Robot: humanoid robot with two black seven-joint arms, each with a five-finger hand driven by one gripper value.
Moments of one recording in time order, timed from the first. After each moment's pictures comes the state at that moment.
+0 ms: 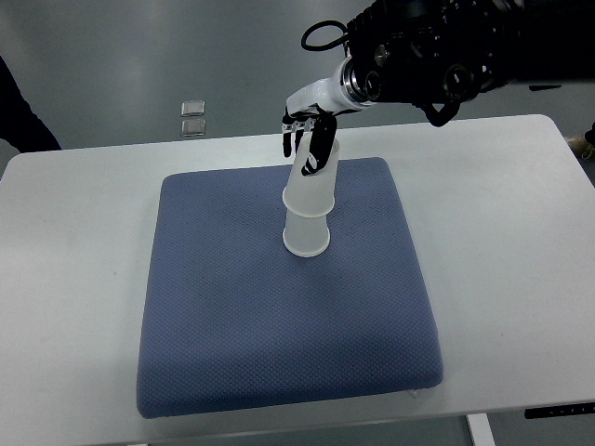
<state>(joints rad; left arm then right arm) -0.07 0.00 -0.04 -0.31 0.09 -0.08 0.08 2.05 0.00 -0.97 1.09 -0.08 0.23 -0.01</state>
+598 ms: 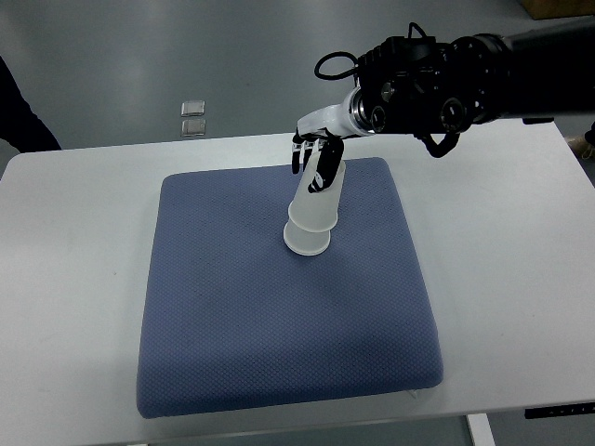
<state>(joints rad) -0.07 0.00 -0.04 -0.31 0.09 -0.08 0.08 1.94 0.00 -0.97 1.08 -0.08 0.15 0.00</state>
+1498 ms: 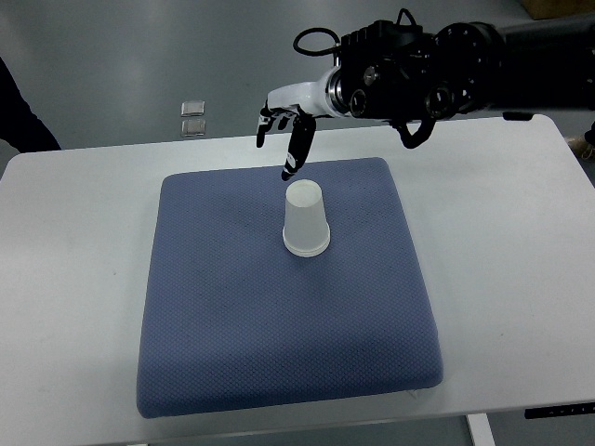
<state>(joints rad) -0.07 0.00 -0.04 -0.31 0.09 -0.08 0.08 1.94 0.00 -0.82 1.00 -0.06 0.10 0.00</state>
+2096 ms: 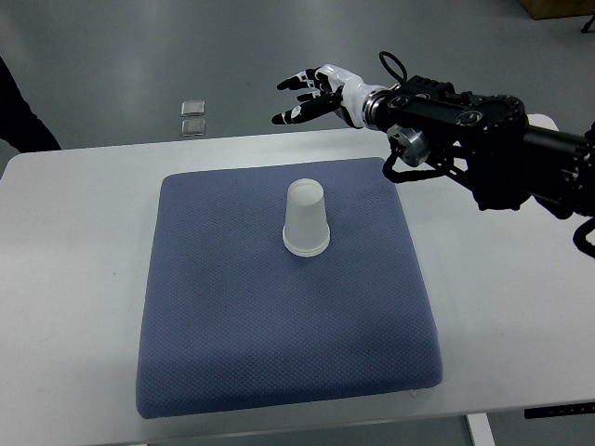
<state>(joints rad) -0.07 0.00 -0.04 -0.31 0.09 -0.08 0.09 1.30 -0.08 -0.04 0.64 0.06 -0.10 0.03</state>
